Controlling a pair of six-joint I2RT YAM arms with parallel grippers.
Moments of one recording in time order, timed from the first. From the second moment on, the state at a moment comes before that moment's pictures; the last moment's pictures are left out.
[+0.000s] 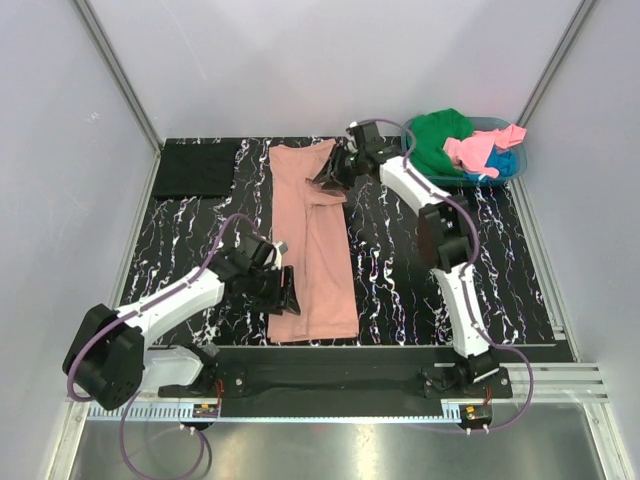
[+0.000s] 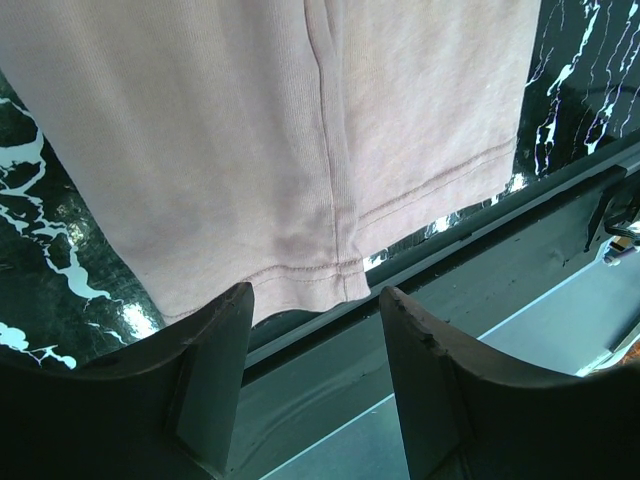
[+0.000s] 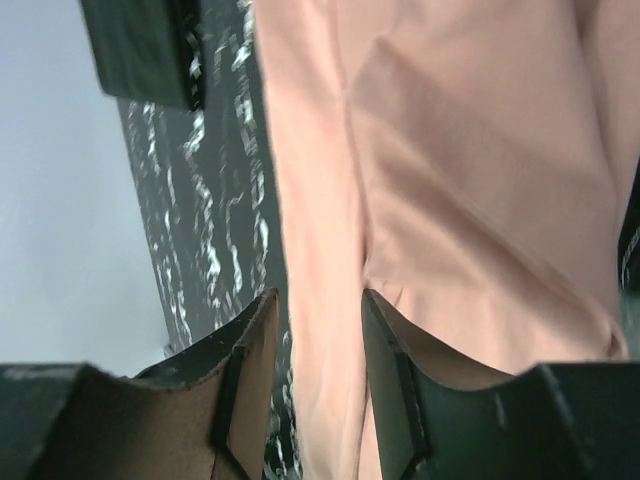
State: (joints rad) left arm -0.59 1.22 0.68 -0.57 0.36 -0.58; right arm 0.41 2.48 2.19 -0.47 -0.50 0.78
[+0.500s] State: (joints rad) left arm -0.59 1.23 0.69 -0.58 0.36 -0.58; right arm 0.22 2.46 2.14 -0.44 -0.54 0.73
